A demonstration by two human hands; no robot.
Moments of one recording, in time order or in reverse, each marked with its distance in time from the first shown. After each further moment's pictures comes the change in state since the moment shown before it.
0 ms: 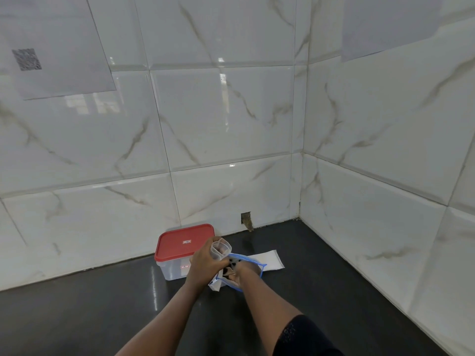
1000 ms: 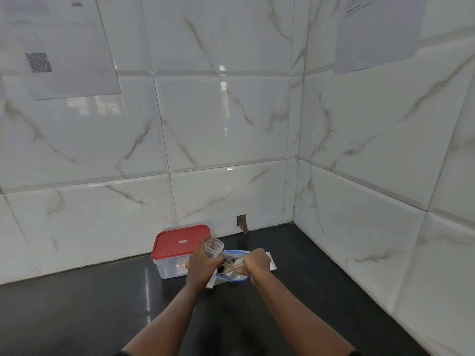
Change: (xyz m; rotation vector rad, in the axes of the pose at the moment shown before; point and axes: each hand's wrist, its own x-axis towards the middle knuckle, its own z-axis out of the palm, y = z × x) left_hand -0.009 0.008 0.011 -0.087 0.115 -0.121; right_hand -0.019 -0.036 -0.023 -0.932 0.081 -0.437
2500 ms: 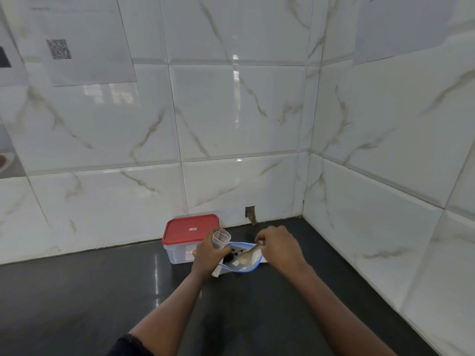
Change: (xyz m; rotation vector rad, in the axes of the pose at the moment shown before) left_hand -0.011 0.001 -0.011 -0.025 -0.048 -0.017; right_hand -0.054 -0.020 -0.061 -0.938 0.067 -0.741
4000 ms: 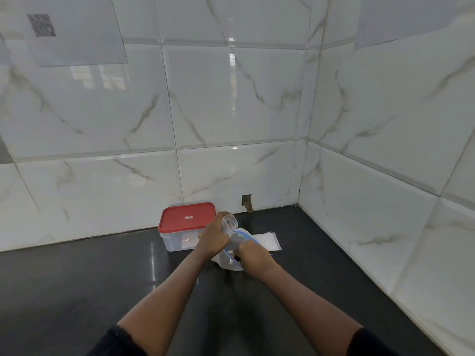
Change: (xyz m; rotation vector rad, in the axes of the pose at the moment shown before) left_hand 0.009 0.023 0.007 0.180 -0.162 0.071; right_hand 0.010 -0.003 0.081 -0.170 -0.318 -0.203
